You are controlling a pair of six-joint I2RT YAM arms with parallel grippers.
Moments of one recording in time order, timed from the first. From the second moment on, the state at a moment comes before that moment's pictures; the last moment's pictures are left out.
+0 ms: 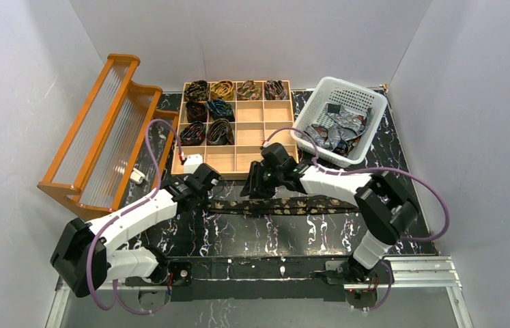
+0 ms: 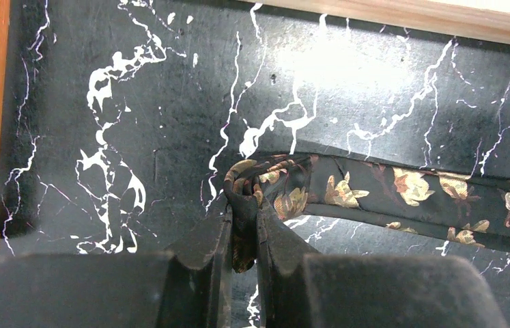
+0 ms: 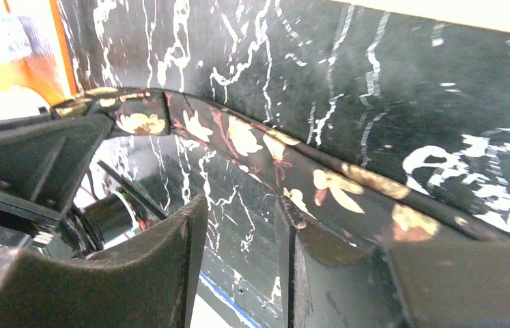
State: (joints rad) left arm -0.71 1.18 0.73 -0.70 -0.49 -0.74; right arm 0.83 1.68 0.98 -0.15 -0.33 0.89
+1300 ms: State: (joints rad) left arm -1.07 1.71 1.09 -0.73 -0.61 -0.84; right arm 0.59 1.34 0.77 -0.25 -0.11 0.96
